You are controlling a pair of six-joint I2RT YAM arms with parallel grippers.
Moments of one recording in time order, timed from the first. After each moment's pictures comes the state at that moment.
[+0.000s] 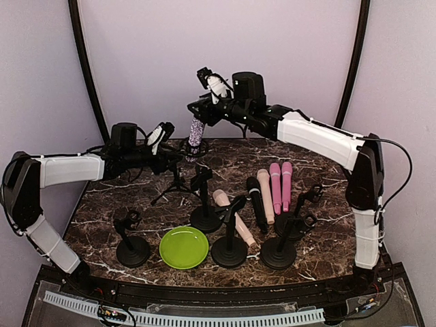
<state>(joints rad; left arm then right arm) -0.40 1.57 0.99 0.17 0.45 0.31 0.81 2.07 2.01 -0.06 -0.13 -0.13</state>
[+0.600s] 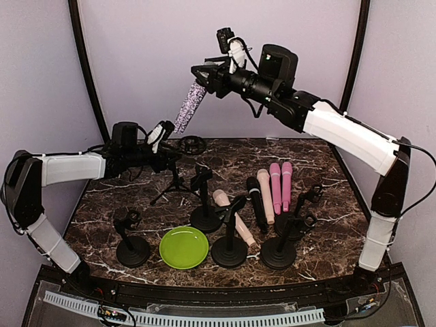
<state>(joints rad) -0.40 1.59 1.01 0.16 0.40 0.29 0.84 1.86 1.95 0.09 -0.18 -0.08</state>
